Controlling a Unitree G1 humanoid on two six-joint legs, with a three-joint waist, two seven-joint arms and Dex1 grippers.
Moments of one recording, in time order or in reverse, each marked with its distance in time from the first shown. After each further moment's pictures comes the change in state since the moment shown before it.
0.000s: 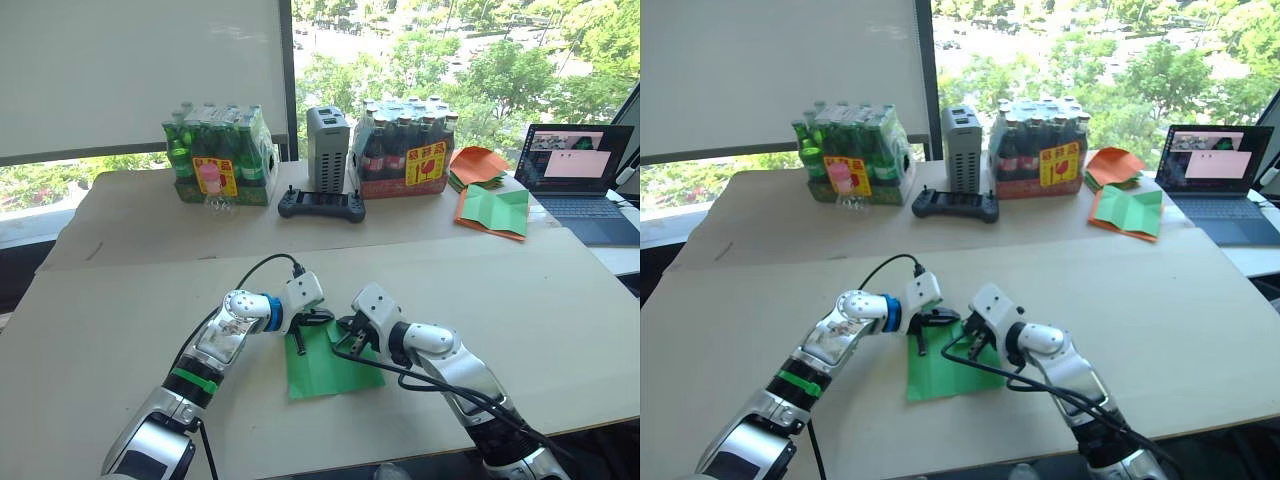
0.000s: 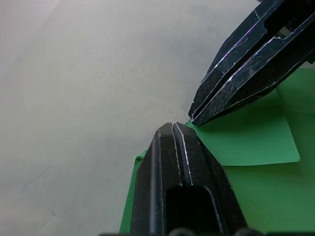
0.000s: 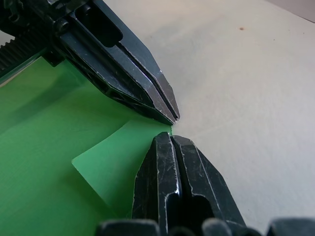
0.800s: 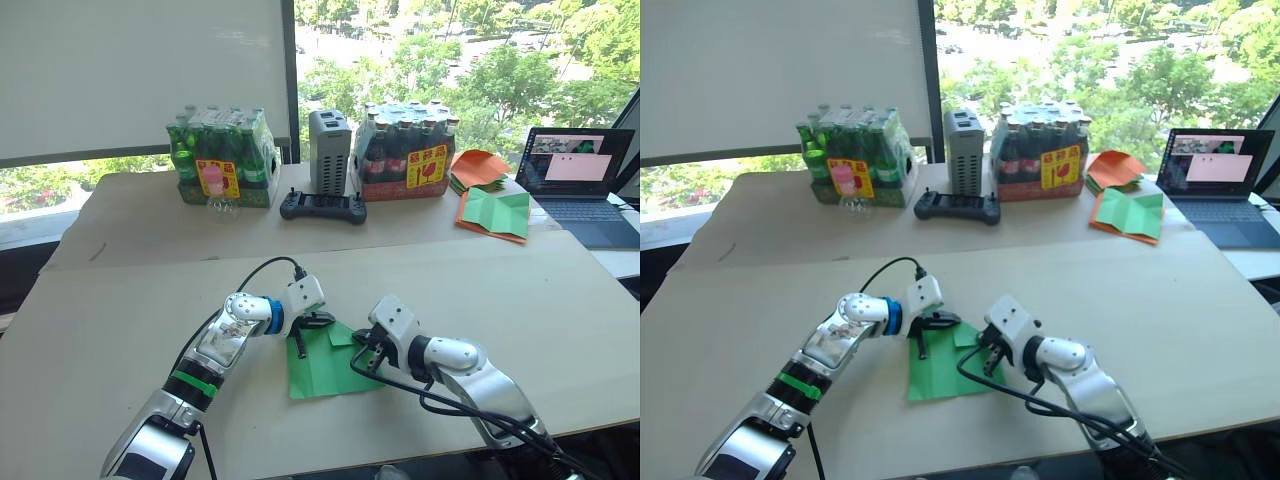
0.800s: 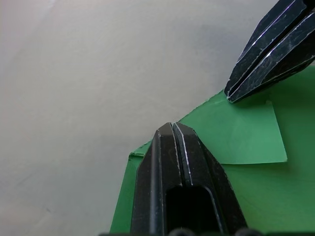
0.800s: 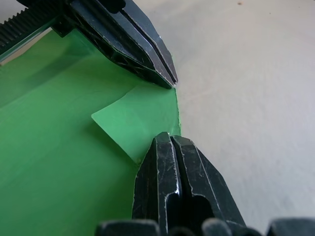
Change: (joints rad) left arm 0.012 0.000 -0.010 -0.011 0.003 0.000 -0.002; right arm 0.117 -0.091 -0.041 -0.172 0.049 0.105 0.006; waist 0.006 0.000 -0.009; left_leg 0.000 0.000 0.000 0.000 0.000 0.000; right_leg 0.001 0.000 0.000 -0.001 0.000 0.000
